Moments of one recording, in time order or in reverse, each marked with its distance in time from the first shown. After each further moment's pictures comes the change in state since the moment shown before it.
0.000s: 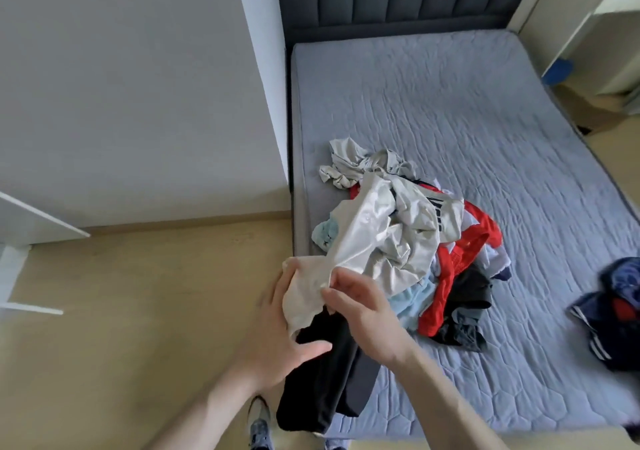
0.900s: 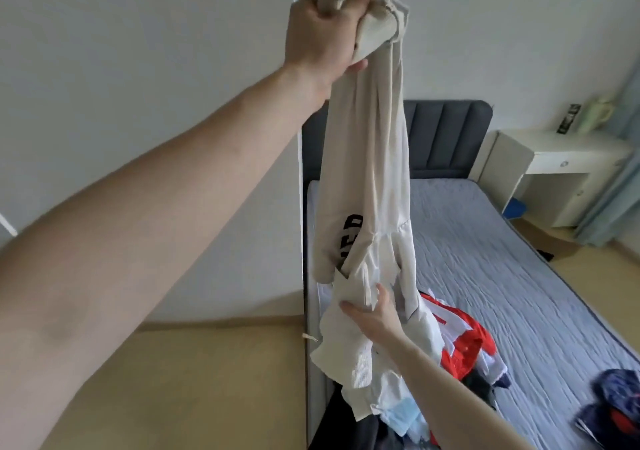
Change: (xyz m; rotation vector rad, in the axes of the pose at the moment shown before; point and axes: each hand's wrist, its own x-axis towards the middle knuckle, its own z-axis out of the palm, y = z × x) left_hand -0.010 0.406 -0.345 -0.694 0.576 0.628; right_hand 0.034 -0.071 0.023 -0.351 0.477 0.242
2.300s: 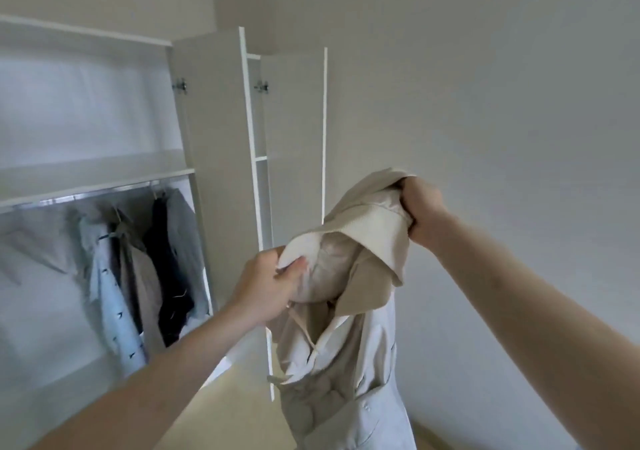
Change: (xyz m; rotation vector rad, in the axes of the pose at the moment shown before) left_hand -0.236 0.038 -0.604 1.025 0.567 -0.224; right_hand -0.219 -0.547 0.369 0.525 -0.651 -0.442
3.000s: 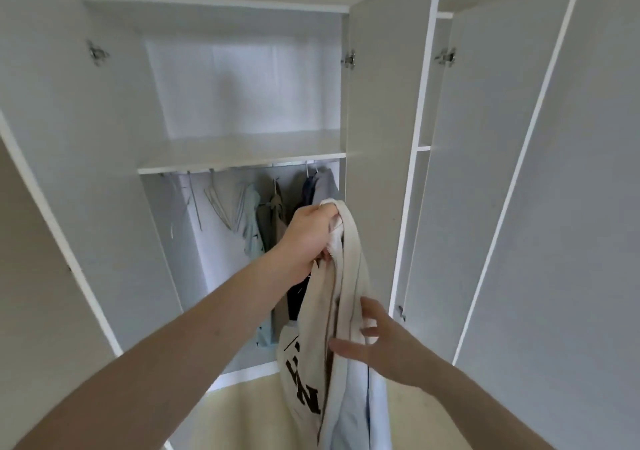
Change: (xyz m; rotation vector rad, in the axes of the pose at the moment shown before) left_hand 0.156 -0.126 -0.090 -0.502 0.366 -0.507; right_hand 0.050 0.238 0.201 -0.609 -1.156 -0.044
